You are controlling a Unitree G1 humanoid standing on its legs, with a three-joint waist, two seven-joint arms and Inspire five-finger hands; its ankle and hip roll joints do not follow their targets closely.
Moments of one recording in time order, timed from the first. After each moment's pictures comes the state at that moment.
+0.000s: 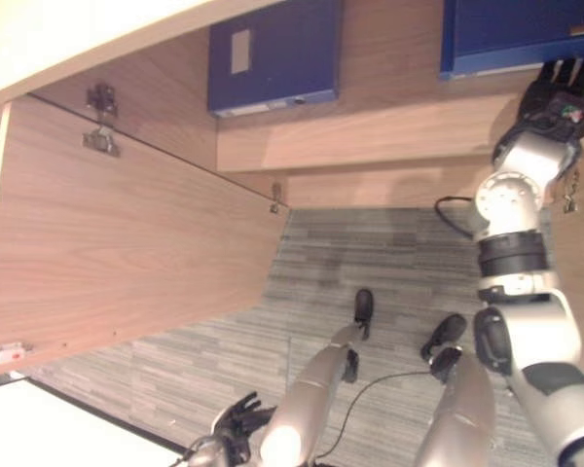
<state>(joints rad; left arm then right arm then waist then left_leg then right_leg) -0.01 0.26 -0.32 0.91 -0.66 0.01 0.05 -1.19 -0.48 0.07 0.75 1.52 -0.60 -0.41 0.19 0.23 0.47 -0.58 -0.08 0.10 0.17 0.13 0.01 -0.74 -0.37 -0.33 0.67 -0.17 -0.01</state>
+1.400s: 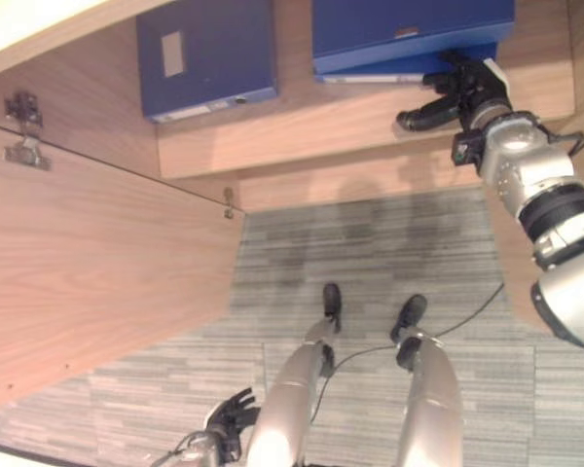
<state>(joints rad) -0.03 0.29 -0.34 0.96 -0.62 -0.01 0.01 -1.47 -0.62 0.88 1.10 0.66 0.09 -0.08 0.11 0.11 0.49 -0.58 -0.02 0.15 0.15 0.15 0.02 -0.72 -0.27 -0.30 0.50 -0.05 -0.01</state>
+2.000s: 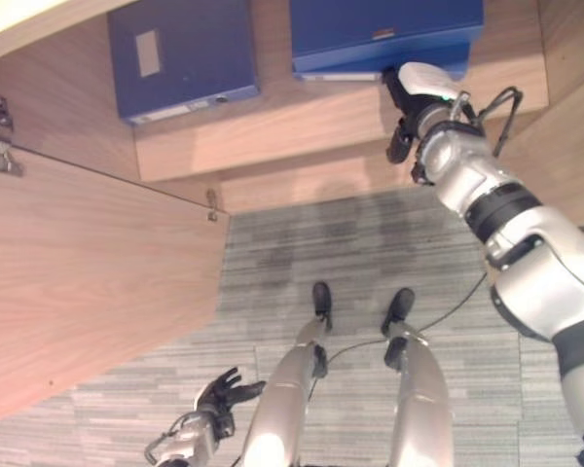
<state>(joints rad) -0.13 0.29 -0.27 1.05 -0.62 -0.06 0.04 -1.48 -0.47 0.93 1.04 -0.24 0.21 -0.09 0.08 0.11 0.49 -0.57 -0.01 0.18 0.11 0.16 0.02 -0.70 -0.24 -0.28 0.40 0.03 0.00</state>
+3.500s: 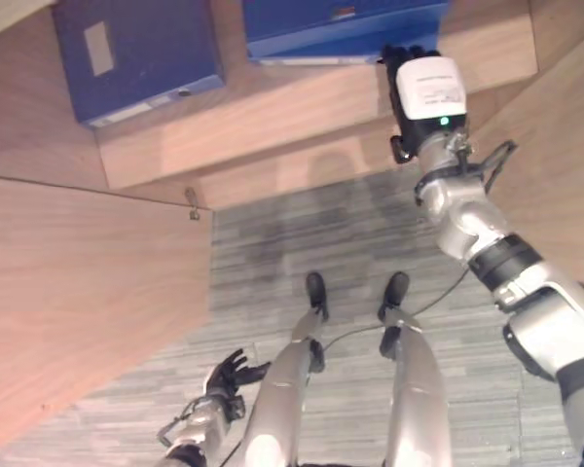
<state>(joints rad) -0.18 0.25 -0.27 1.03 -0.62 -0.09 0.10 -1.19 -0.53 0.72 0.68 -0.59 0.25 -0.34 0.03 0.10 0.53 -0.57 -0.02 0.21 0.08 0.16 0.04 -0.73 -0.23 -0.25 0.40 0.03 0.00</state>
